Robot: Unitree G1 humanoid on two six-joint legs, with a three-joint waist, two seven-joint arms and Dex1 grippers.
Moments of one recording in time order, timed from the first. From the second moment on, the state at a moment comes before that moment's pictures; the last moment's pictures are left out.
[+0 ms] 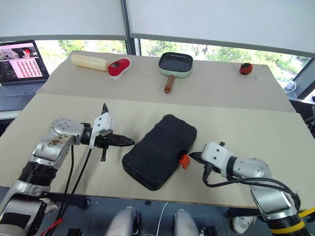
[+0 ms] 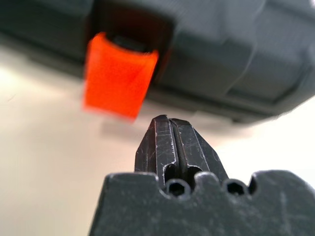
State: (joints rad) left arm -0.63 0.68 -0.17 0.07 -0.29 0.36 -1.35; right arm 0.05 -0.86 0.00 -0.39 0.18 0.25 0.93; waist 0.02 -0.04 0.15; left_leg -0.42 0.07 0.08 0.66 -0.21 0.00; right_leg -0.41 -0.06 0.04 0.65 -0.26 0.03
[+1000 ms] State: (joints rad) left arm -0.70 0.55 -0.37 0.17 -0.12 0.00 -1.36; right arm -0.14 -0.71 0.21 -0.28 0.06 0.29 0.91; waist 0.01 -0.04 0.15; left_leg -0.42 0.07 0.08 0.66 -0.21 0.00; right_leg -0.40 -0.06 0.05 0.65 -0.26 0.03
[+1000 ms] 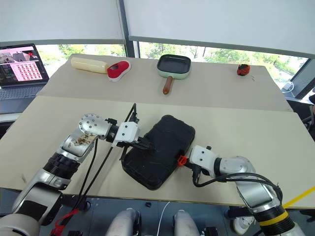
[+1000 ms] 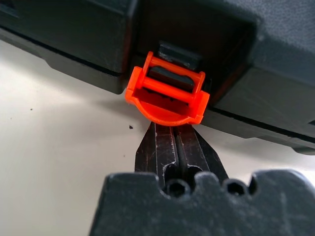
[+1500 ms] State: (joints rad) left arm -0.72 0.51 -0.37 0.24 -0.10 -0.04 -1.33; right arm -0.18 -0.69 0.08 -0.47 0.31 0.65 0.91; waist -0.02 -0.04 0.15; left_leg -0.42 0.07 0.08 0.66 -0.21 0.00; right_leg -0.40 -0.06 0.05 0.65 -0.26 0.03
